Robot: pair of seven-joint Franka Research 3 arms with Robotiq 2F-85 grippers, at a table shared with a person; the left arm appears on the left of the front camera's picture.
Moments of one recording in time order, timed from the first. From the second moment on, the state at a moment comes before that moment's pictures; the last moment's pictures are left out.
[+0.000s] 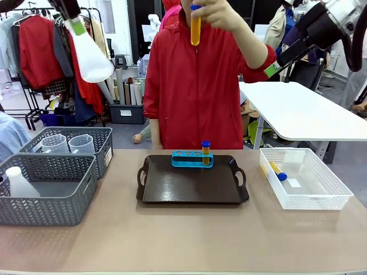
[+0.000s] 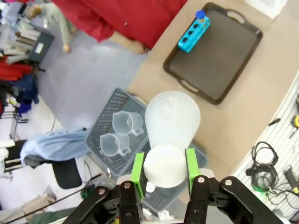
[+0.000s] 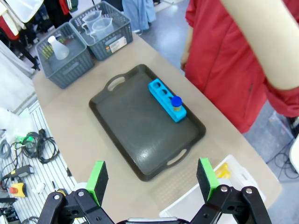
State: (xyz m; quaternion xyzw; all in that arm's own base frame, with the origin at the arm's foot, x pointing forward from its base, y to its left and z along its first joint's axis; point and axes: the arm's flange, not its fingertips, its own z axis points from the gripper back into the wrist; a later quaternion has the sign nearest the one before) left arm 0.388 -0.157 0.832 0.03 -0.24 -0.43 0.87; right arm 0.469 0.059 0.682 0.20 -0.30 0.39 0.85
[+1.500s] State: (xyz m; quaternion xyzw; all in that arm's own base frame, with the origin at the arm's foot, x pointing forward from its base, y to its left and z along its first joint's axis) left arm 0.412 -0.228 0.809 0.02 -0.23 -0.50 0.84; right arm 0.469 0.059 0.682 0.20 -0.30 0.39 0.85
